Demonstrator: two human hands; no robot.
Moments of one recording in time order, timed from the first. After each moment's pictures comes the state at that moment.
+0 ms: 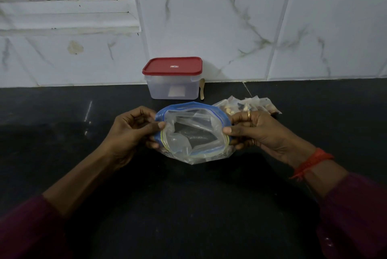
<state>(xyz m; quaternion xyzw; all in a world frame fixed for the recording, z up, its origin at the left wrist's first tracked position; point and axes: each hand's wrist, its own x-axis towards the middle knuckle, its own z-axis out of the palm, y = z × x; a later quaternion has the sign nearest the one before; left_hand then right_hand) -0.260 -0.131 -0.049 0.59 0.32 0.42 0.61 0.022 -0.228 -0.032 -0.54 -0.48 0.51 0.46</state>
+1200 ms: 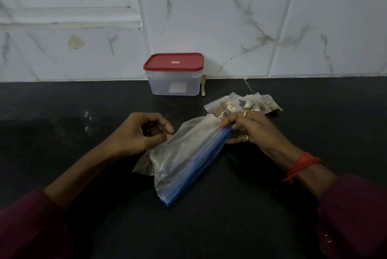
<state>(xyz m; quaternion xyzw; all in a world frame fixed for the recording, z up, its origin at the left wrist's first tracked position) -0.266 -0.128 -0.046 0.81 0.35 0.25 0.41 0.017 -0.210 -0.061 -0.56 -0.48 0.44 0.51</state>
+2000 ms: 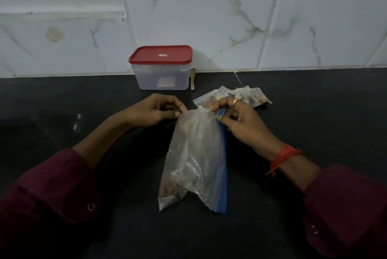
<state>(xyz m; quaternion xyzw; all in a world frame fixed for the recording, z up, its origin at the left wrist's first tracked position) -0.203 -0.069 -0.049 0.84 0.28 0.15 0.44 0.022 -0.204 -0.075 -0.59 -0.59 0.25 0.49</state>
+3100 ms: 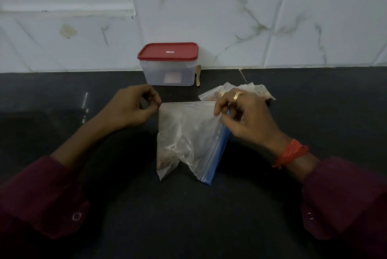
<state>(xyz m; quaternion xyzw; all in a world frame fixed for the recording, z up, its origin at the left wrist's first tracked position) -0.255 -0.108 -0.027 0.87 0.40 0.23 0.18 0.011 -0.230 -0.047 -0.53 -0.73 0.03 0.43</state>
